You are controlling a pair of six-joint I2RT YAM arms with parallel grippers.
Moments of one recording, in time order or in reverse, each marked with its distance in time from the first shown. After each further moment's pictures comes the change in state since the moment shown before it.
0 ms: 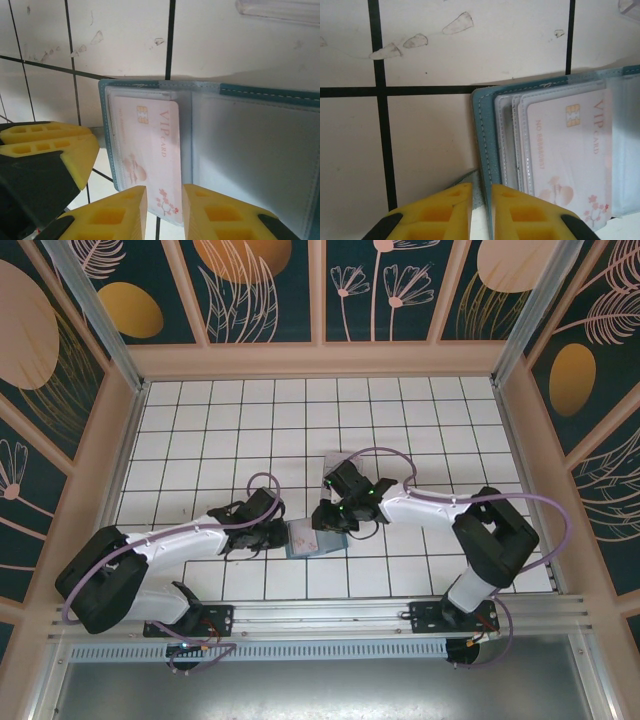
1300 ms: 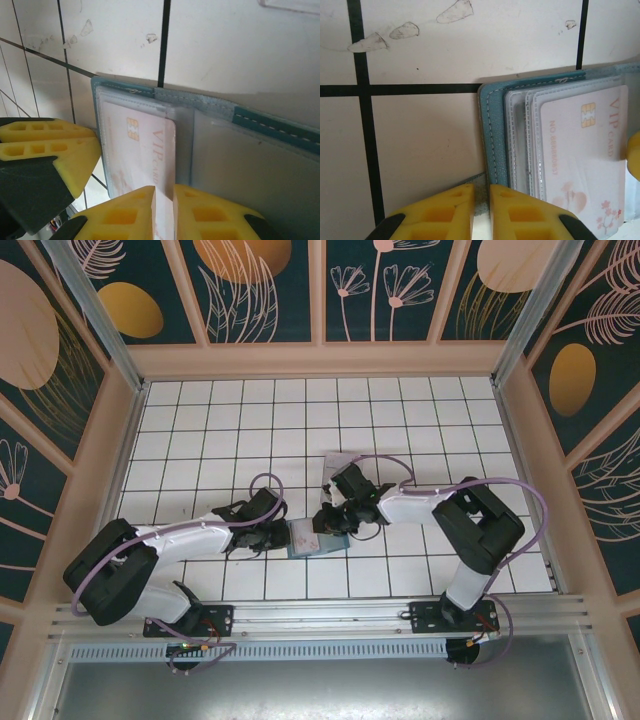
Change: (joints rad) left arm 0.005 0.056 0.005 0.030 0.031 -0.006; right arm -0.061 0.100 -0.088 0.210 -0.163 -0.057
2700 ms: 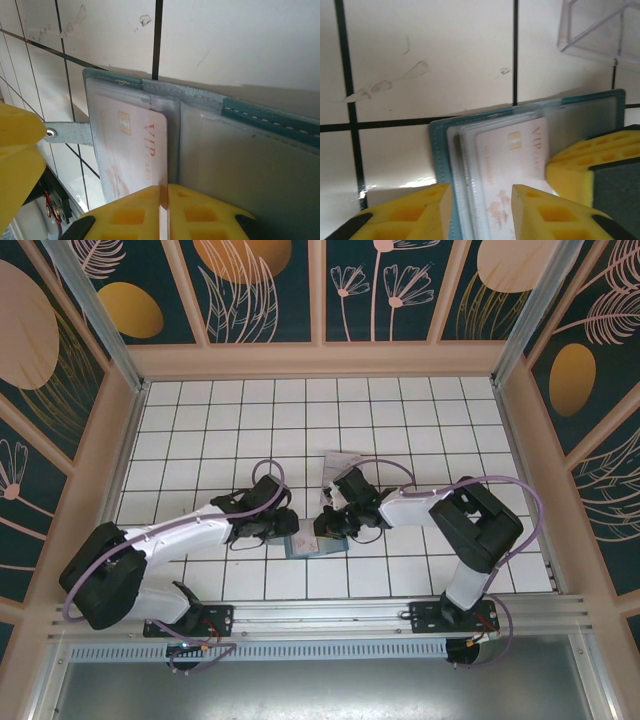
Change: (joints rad) left arm -0.009 -0.022 0.138 -0.115 -0.031 0.008; right arm -0.002 0.011 -0.048 0.087 -0.046 0.019
